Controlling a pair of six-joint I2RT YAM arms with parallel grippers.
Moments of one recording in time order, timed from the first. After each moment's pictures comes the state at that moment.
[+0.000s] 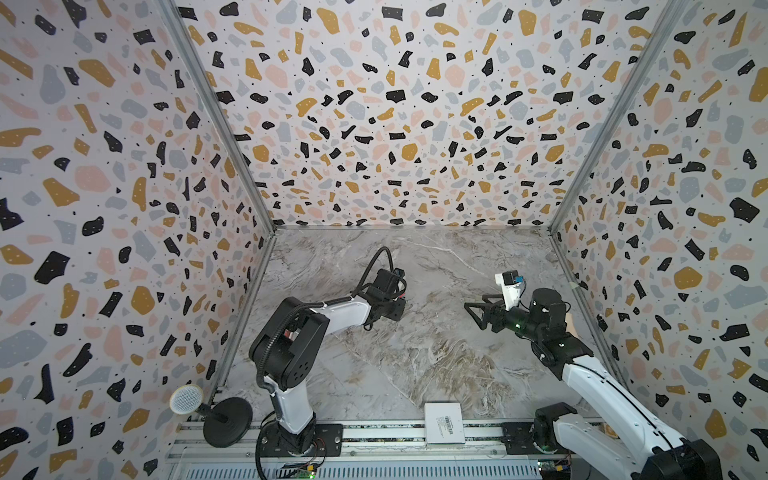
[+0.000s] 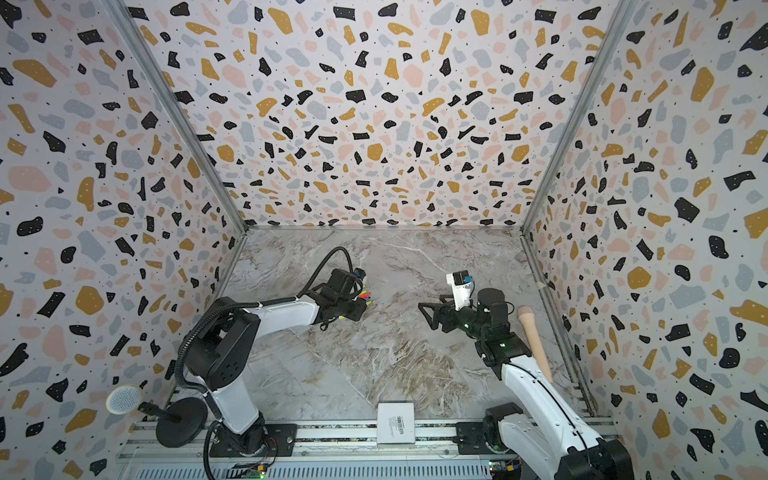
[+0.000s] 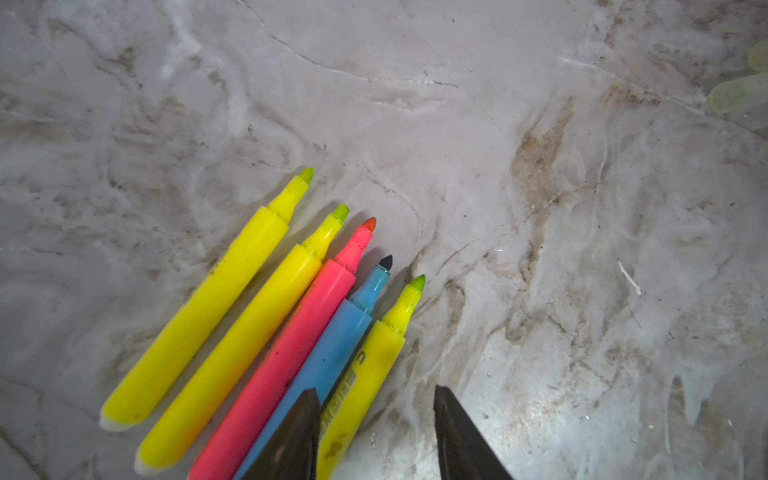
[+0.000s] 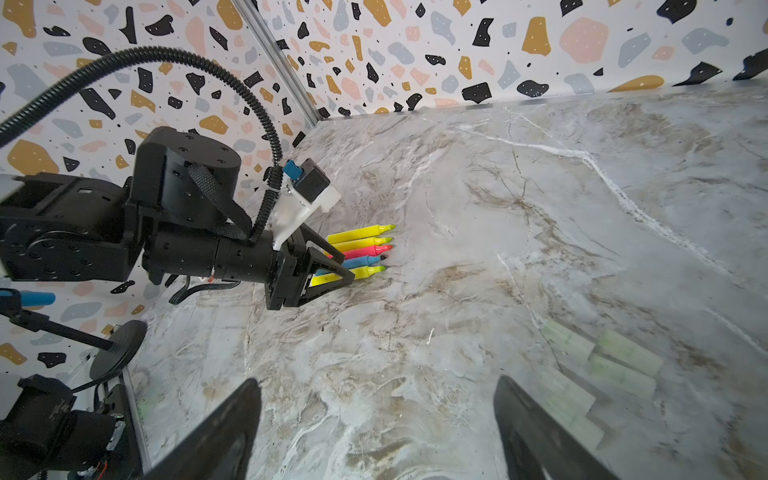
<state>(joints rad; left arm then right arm) -0.58 1.79 1.01 -0.14 0.00 -0.11 0.28 0.91 0.52 0.02 -0.55 0.24</state>
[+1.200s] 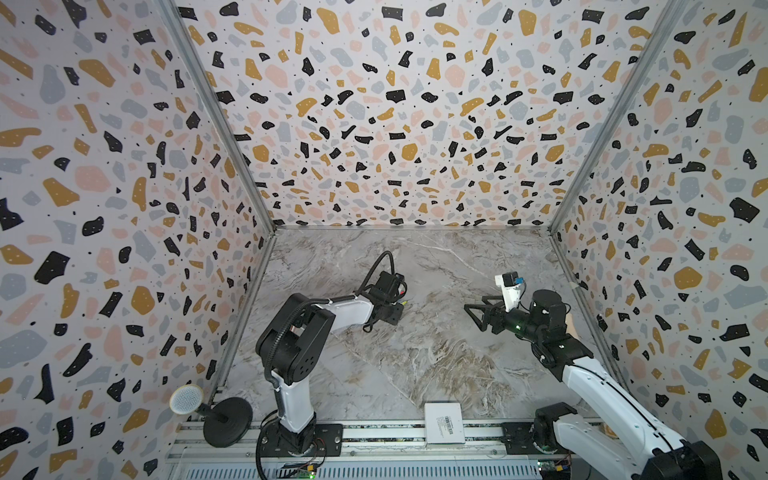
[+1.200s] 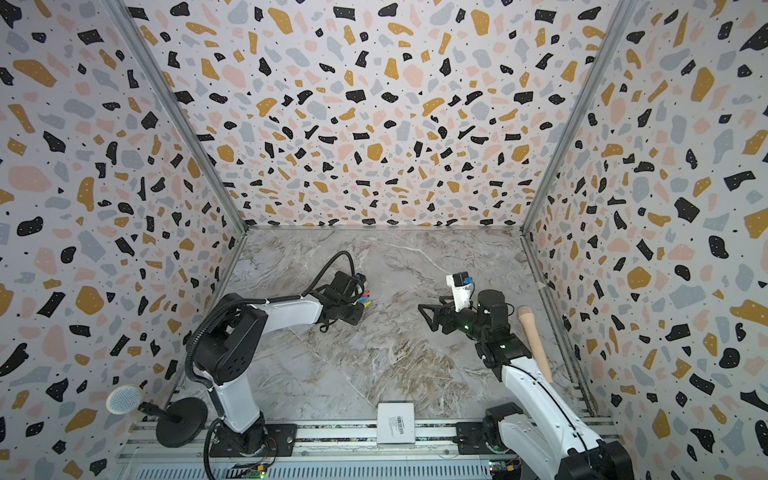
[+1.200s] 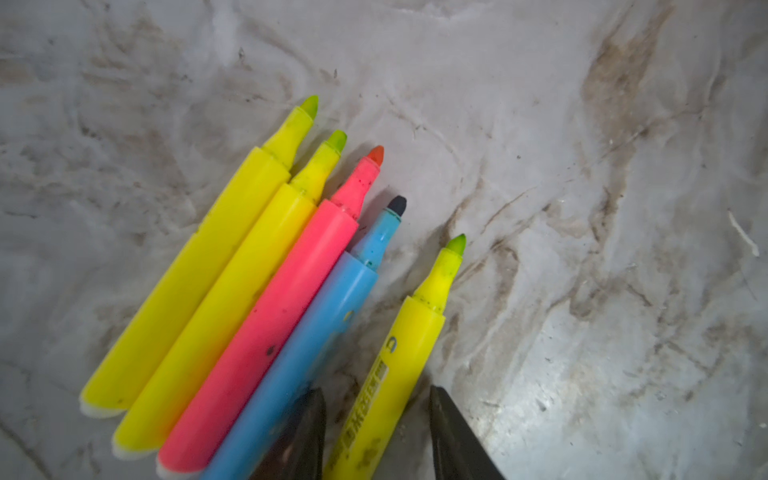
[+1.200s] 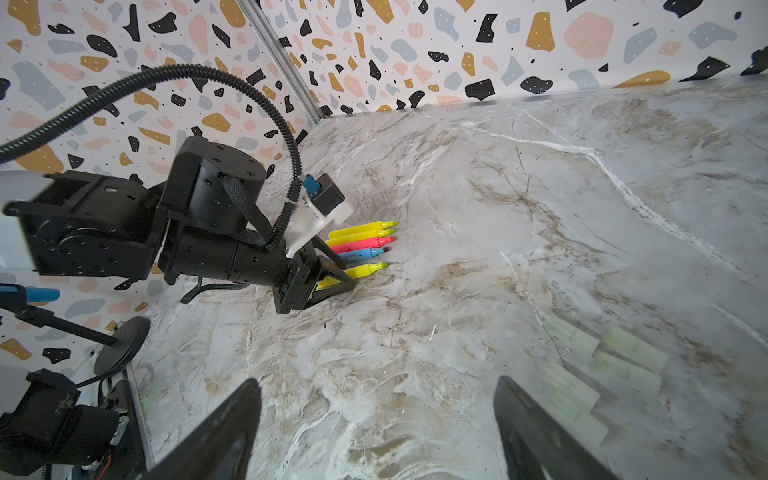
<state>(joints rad) -0.58 1.85 1.03 -0.20 -0.04 -0.07 0.28 0.91 0.51 0.03 -0.56 0.25</state>
